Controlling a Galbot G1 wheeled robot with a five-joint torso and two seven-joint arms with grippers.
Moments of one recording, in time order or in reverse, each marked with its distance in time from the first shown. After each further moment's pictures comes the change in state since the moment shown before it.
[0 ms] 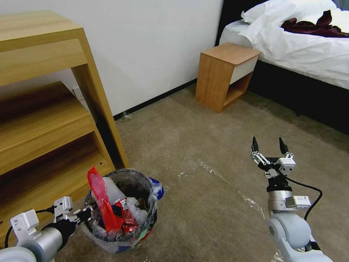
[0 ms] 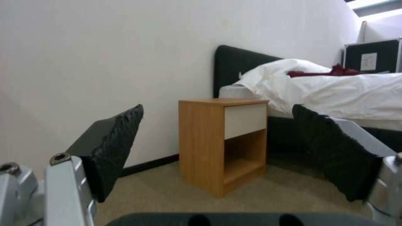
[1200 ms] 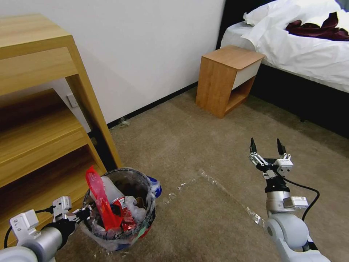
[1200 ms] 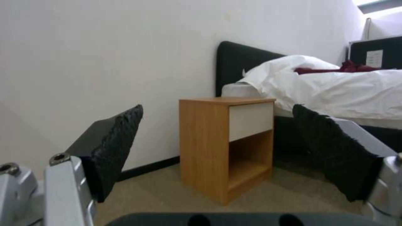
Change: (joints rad) left arm -0.004 -0.008 0.003 0.017 0.015 -0.008 0.004; right arm 0.006 0.006 -0.013 -0.015 -0.004 0.008 -0.002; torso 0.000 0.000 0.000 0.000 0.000
